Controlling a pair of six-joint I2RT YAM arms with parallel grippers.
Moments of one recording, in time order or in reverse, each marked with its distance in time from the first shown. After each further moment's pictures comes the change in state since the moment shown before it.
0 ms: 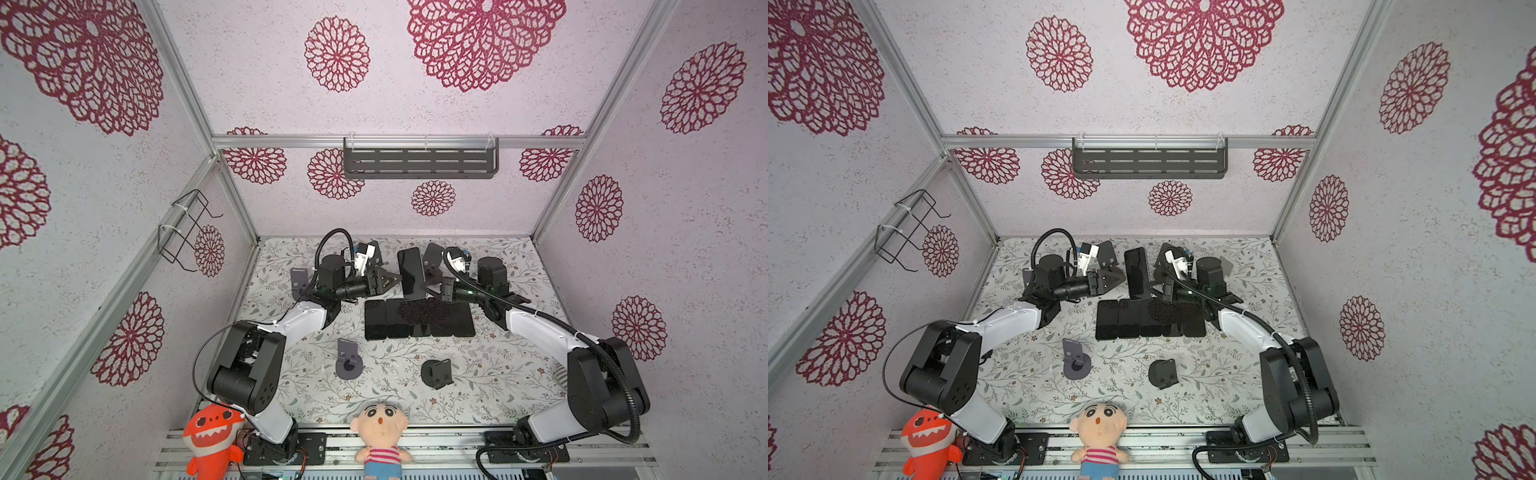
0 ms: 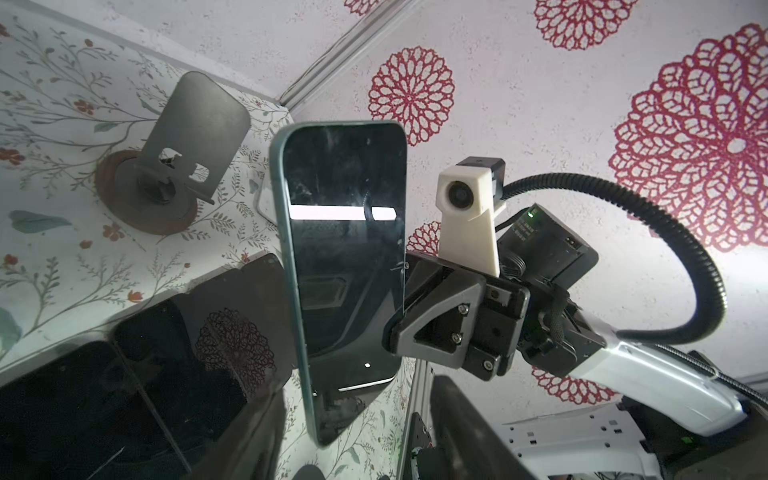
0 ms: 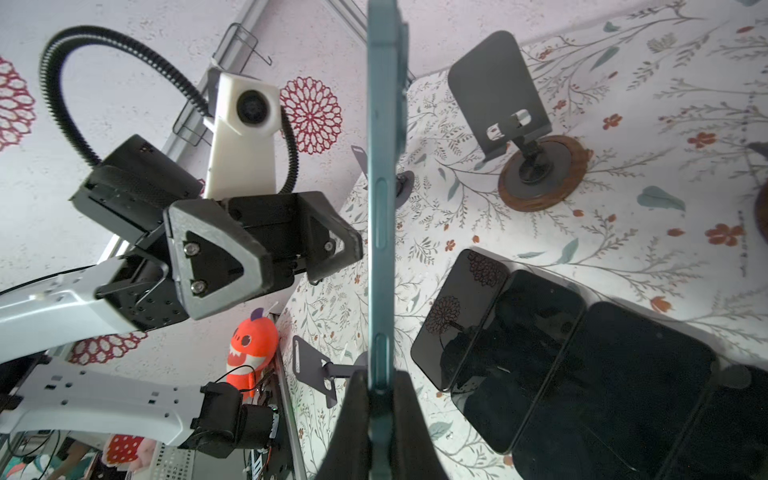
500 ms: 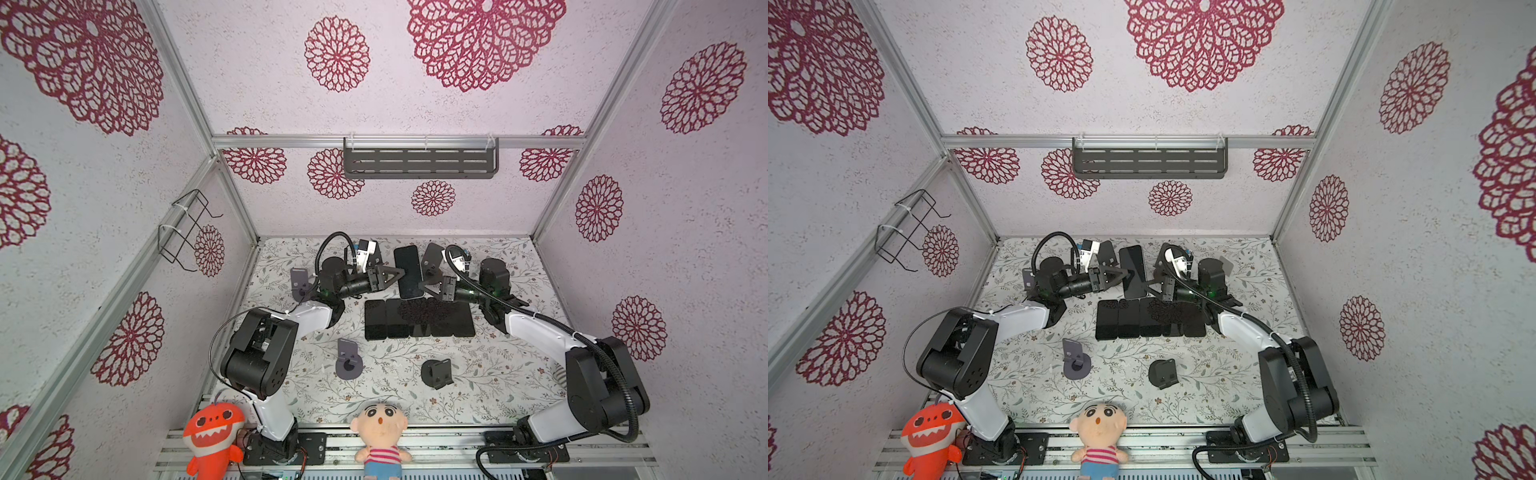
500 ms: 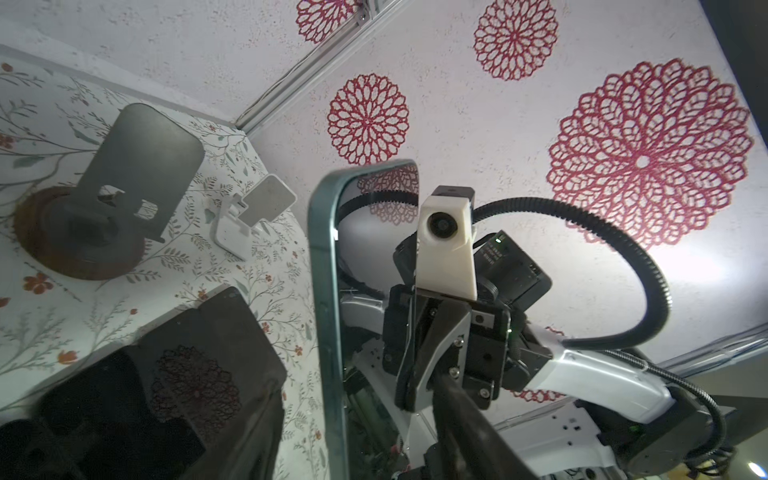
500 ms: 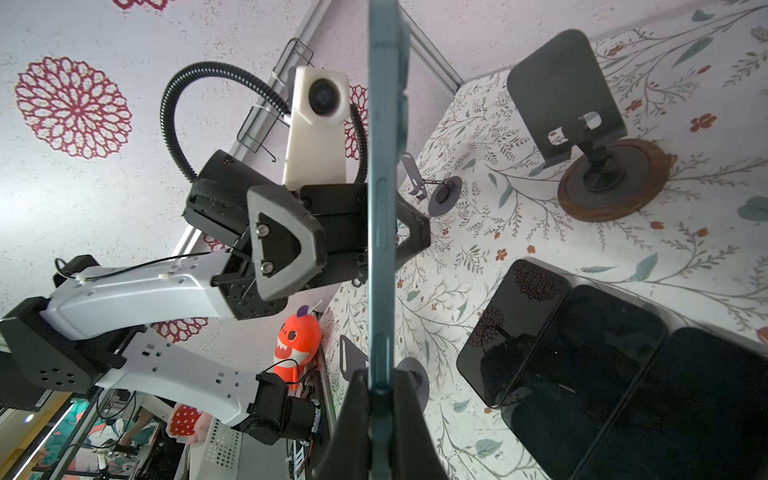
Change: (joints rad) left arm -0.001 0.105 0.000 0.323 0.042 -0.180; right arm 0.000 0.002 -0.039 0.189 -0.092 0.140
